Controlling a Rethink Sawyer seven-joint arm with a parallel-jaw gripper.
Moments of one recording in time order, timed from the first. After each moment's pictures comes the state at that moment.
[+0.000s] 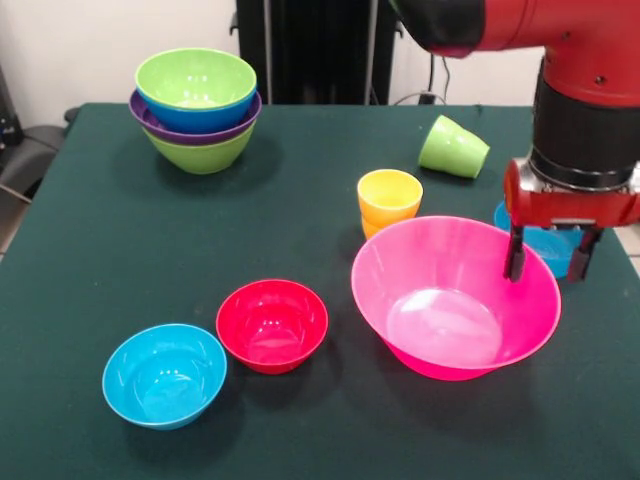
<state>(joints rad) -0.12 -0.42 0.29 1.12 -0.31 0.84 2.02</state>
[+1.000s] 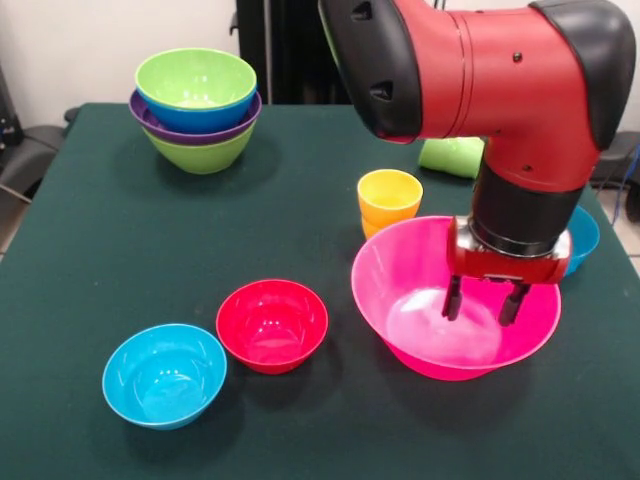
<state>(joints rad) -0.10 -0.28 0.19 1.04 -0.30 0.82 2.02</state>
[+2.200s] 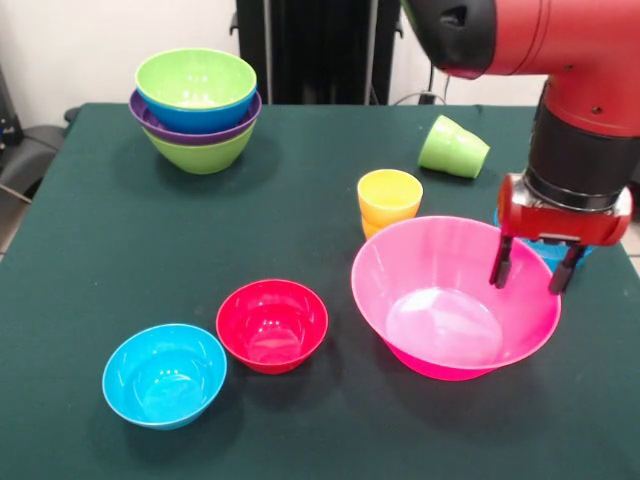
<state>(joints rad) 0.01 -0.35 0.09 1.09 -0.18 0.79 2.04</state>
